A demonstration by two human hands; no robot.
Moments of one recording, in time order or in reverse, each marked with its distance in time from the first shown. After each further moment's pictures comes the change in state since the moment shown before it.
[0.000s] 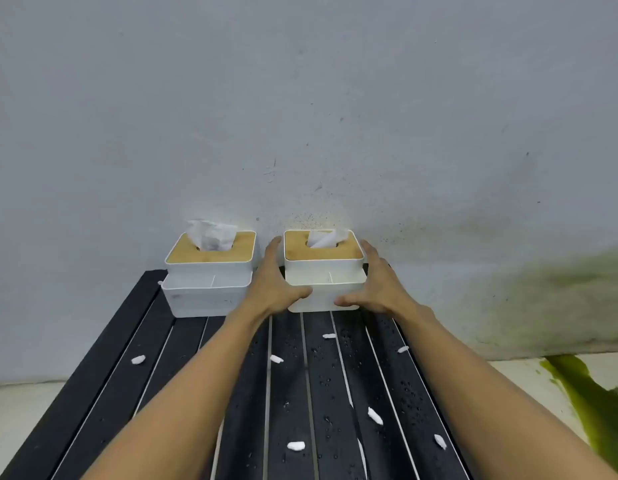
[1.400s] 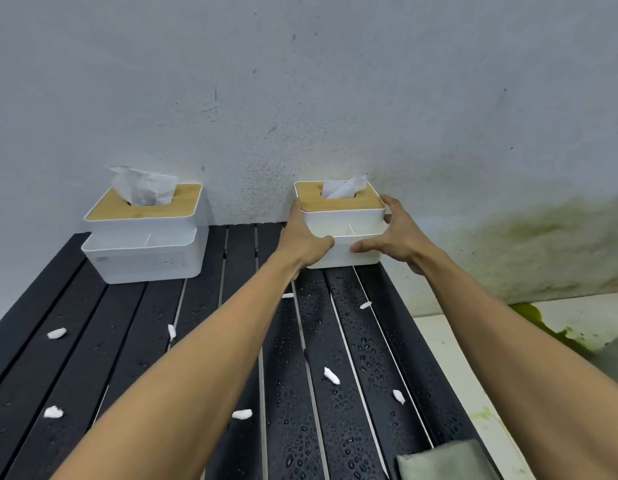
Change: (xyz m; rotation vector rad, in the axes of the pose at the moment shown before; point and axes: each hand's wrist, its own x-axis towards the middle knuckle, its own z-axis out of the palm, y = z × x) left_hand 0.031 0.032 0.114 -0.220 -0.089 0.013; right_hand 0.009 0.079 -0.058 0.258 0.056 0.133
